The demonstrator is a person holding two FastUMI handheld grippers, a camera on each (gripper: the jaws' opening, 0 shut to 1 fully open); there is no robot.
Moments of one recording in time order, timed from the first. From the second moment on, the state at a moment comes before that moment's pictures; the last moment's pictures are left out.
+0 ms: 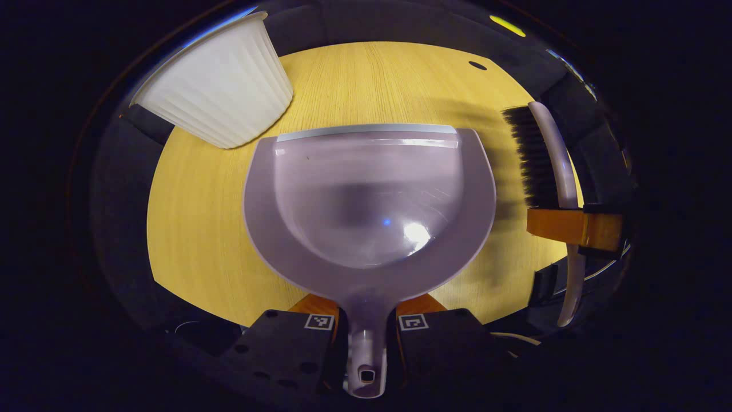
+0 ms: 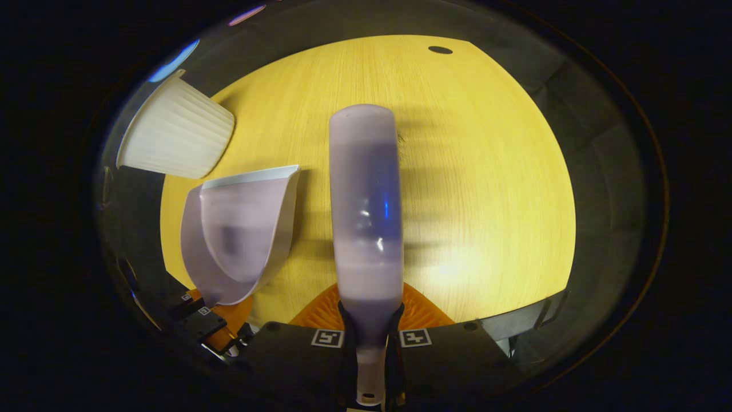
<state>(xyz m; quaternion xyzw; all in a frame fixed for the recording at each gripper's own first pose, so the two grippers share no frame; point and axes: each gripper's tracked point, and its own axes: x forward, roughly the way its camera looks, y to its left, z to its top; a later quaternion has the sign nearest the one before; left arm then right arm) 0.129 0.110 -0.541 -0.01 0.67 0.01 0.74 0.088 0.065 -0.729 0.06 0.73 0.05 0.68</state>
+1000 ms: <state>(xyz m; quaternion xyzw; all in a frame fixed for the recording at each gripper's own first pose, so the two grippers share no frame) 0.141 0.091 -0.543 -0.02 0.71 0.00 0.70 0.102 0.079 -0.759 0.00 0.78 0.02 0.62</state>
